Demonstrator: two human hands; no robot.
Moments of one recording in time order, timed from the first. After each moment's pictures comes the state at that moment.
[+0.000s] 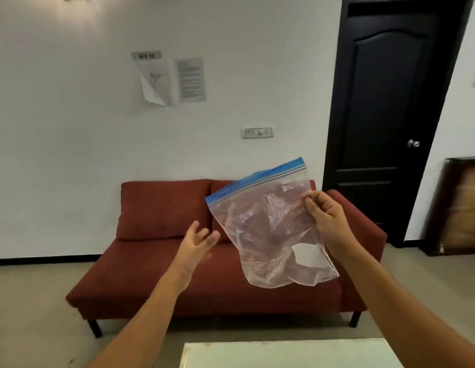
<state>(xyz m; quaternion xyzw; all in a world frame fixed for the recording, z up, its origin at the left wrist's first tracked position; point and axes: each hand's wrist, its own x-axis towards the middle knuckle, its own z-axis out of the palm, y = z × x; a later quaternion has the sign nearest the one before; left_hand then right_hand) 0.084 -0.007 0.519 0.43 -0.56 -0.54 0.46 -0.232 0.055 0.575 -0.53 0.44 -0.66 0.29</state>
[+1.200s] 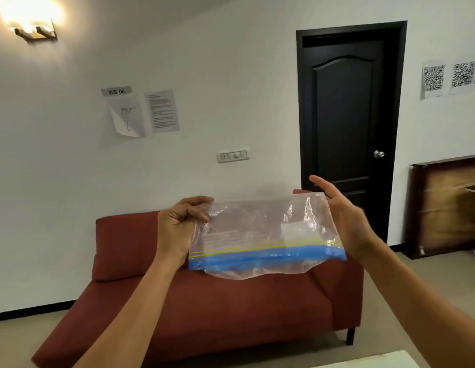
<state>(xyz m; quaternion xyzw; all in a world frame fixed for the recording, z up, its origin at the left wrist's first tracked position) 0.006 -0.018 0.641 0.22 -0.69 -0.26 0.64 -0.319 0.089 0.635 -0.55 0.32 -0.67 0.37</state>
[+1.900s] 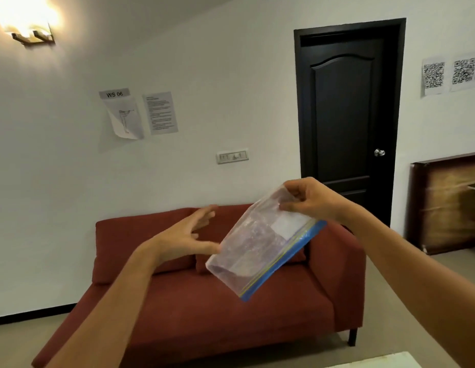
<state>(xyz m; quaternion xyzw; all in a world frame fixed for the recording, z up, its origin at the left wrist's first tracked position) 0.020 -0.026 0.664 0.35 -0.85 -0.34 0.19 -0.316 0.054 0.689 -0.75 0.49 -0.42 0.16</state>
